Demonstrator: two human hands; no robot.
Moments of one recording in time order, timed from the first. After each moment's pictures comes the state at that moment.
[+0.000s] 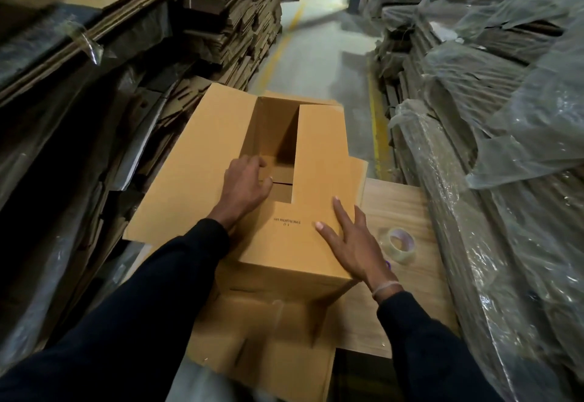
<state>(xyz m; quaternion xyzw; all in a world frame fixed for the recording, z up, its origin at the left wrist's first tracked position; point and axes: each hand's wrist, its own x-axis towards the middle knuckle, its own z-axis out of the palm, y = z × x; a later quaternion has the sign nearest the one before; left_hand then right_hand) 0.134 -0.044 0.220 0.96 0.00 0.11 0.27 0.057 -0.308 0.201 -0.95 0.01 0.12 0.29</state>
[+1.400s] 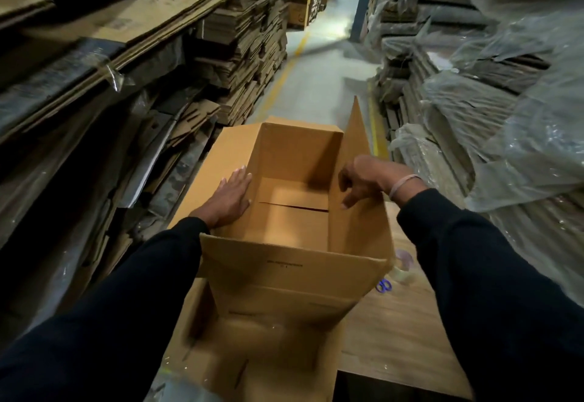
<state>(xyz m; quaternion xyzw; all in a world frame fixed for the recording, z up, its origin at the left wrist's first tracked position) 0.163 0.026 0.201 0.97 -0.08 -0.07 0.20 0.186 -0.288 0.364 -0.94 -0.21 0.19 -0.17</state>
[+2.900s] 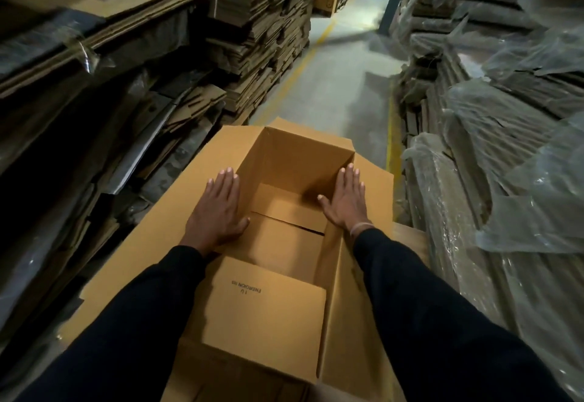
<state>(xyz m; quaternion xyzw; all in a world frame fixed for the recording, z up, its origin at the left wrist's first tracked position) 0.180 -0.025 0.177 1.00 0.00 0.02 -0.01 0.297 -0.321 0.196 -0.99 -0.10 0.06 0.08</state>
